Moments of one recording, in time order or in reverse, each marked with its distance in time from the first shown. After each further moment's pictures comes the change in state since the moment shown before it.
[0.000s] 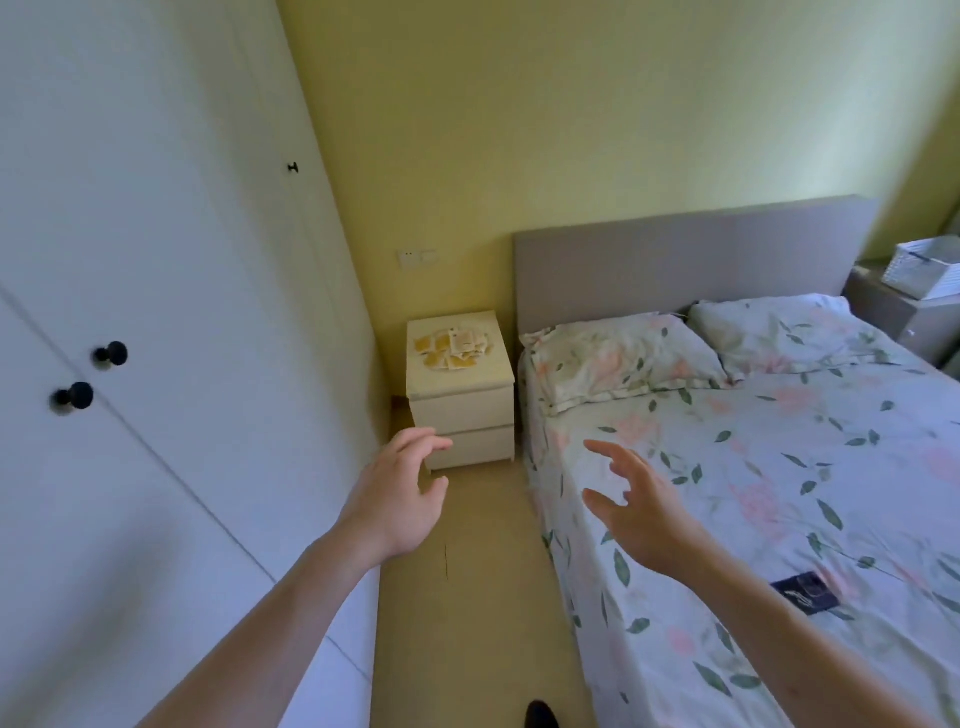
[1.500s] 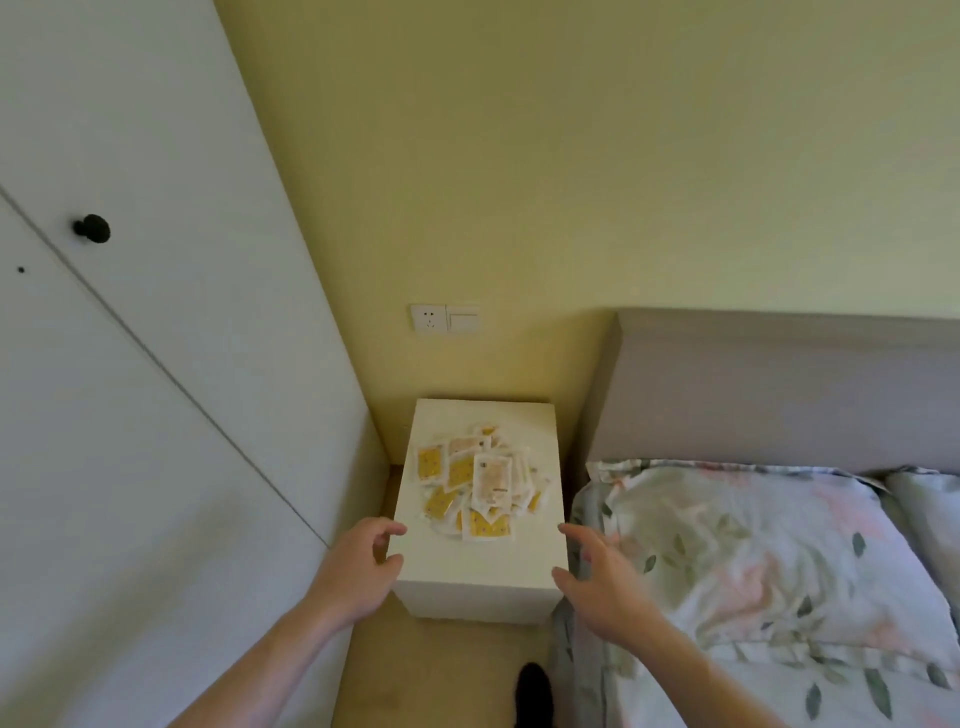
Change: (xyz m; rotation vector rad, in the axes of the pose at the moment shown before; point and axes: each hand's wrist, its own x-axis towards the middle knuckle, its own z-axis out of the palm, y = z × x) left_hand 0.720 -0.292 0.054 -0.225 -0.124 -0.518; right_hand 0.822 0.013 0.089 -0.094 -0.347 0.176
